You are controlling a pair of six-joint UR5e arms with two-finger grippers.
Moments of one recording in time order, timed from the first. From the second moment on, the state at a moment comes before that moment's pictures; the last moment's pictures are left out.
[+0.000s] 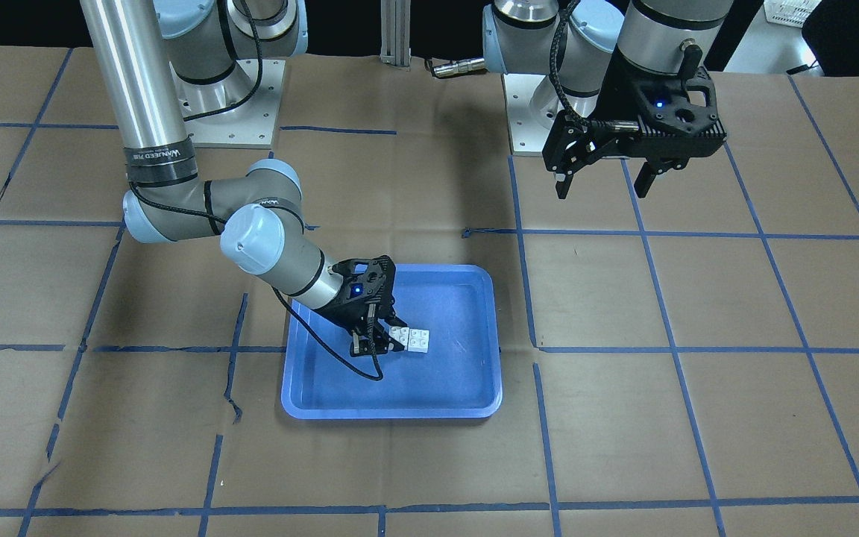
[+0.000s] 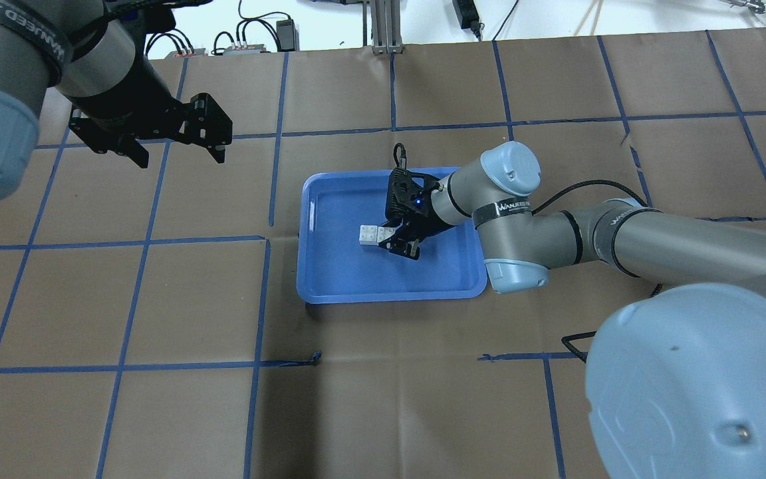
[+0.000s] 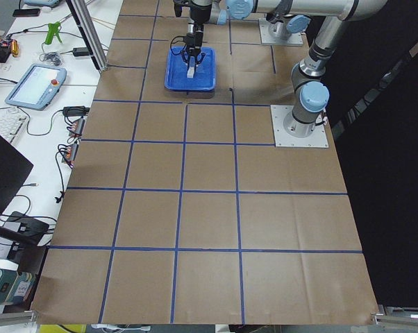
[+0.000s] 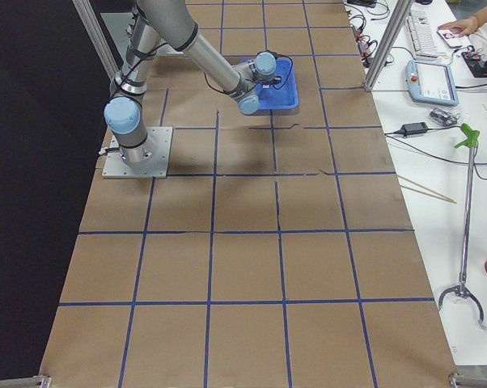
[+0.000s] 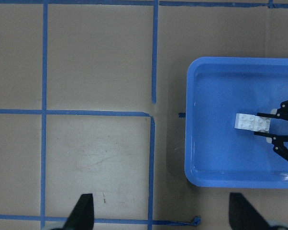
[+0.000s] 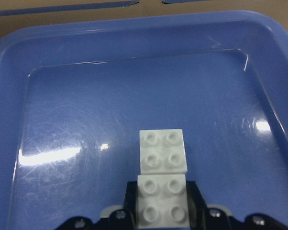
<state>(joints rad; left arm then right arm) -1.58 -1.51 -1.63 -1.45 1.59 -0.04 1.75 -1.03 1.98 -2.76 -0.97 -1.20</state>
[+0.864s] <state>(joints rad) -1.58 -1.52 -1.63 -1.45 1.59 -0.03 1.75 -1.02 1.98 -2.76 -0.97 -1.20</state>
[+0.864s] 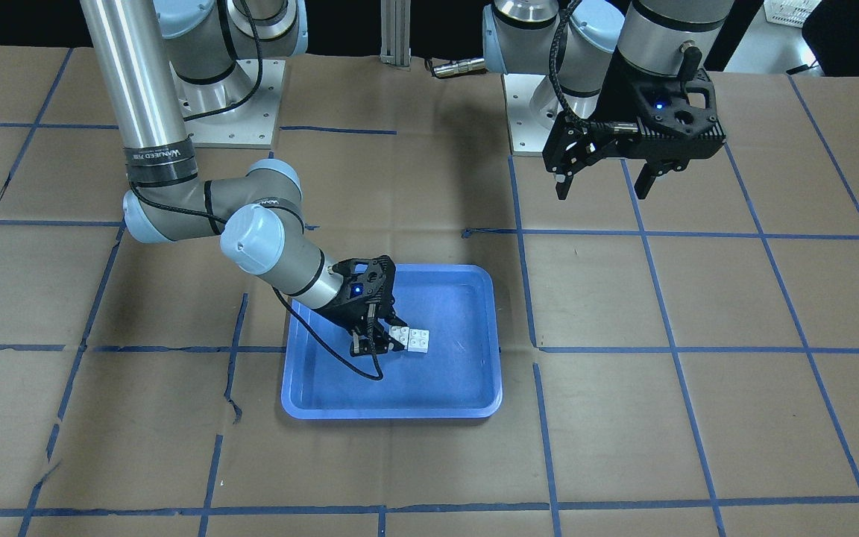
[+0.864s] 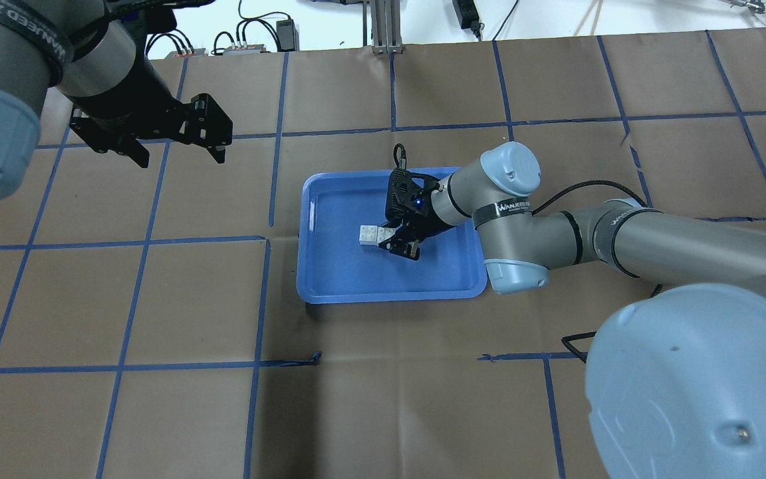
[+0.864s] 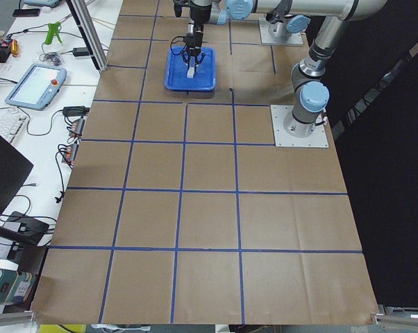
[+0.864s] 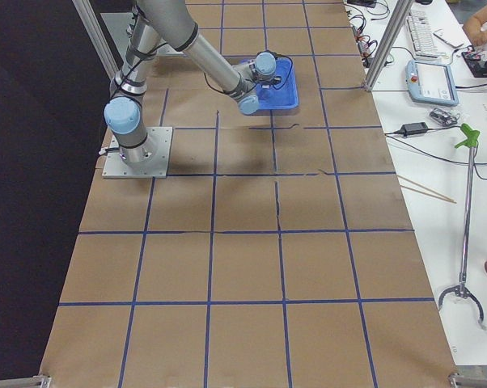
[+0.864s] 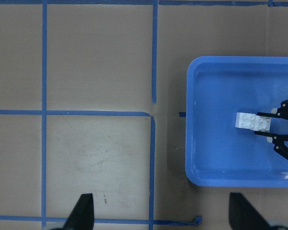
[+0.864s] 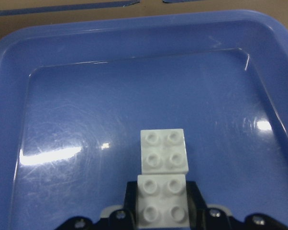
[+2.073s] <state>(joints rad) -1.58 -1.51 -1.63 -1.45 1.59 -0.03 1.75 -1.04 1.95 -2.75 -0.98 -1.17</state>
